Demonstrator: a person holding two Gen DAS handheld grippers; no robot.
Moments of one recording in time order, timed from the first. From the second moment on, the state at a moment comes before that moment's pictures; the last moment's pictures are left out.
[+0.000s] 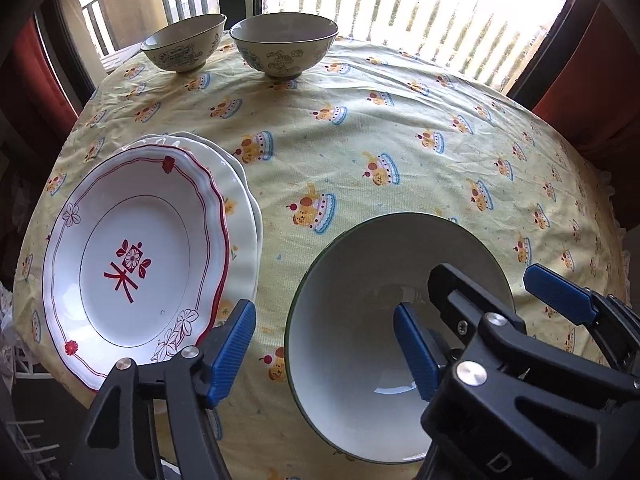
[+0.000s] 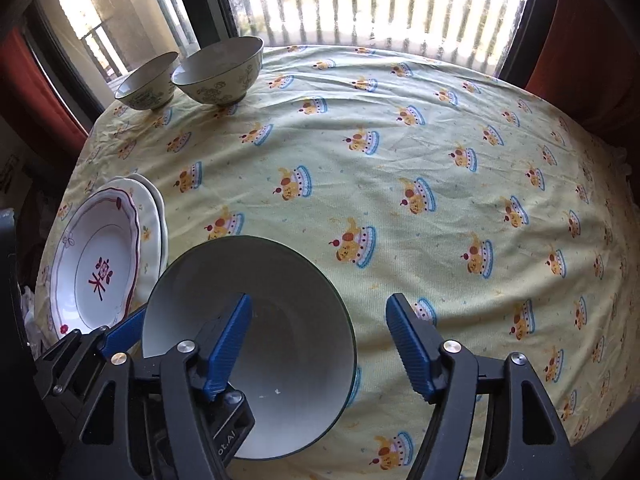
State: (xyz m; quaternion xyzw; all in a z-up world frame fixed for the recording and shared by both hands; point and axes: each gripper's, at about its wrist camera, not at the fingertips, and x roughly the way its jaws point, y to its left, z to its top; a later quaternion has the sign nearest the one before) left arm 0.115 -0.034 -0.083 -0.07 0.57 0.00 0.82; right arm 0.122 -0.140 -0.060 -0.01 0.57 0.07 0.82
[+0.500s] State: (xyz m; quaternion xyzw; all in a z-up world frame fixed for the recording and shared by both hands) left arm 0.151 0.003 -0.058 -0.03 0.55 -0.03 0.84; right arm 0.145 -0.113 -0.037 0.04 0.55 0.03 0.83
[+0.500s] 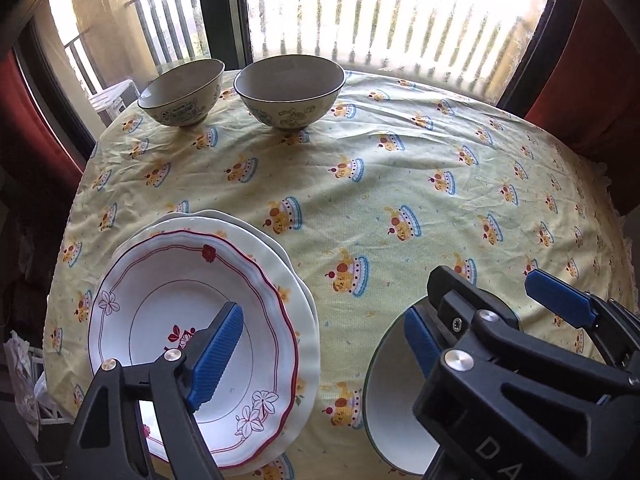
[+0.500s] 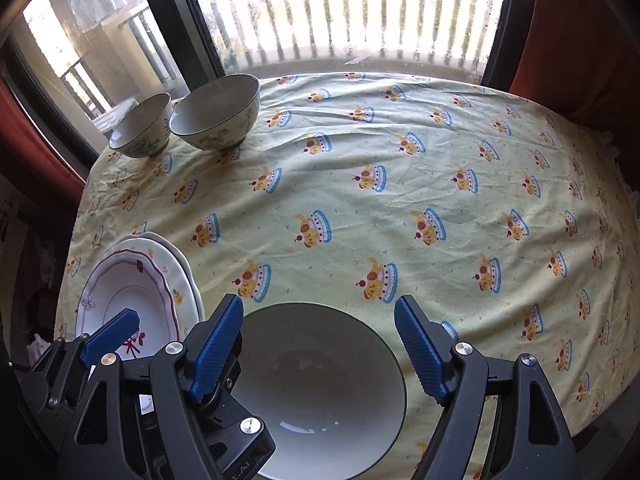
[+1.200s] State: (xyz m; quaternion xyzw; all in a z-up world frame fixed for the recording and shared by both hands) left arm 0.247 0.083 -0.038 0.04 0.52 -0.09 0.85; right arm 0.207 -0.026 -0.020 0.11 0.52 -0.09 0.84
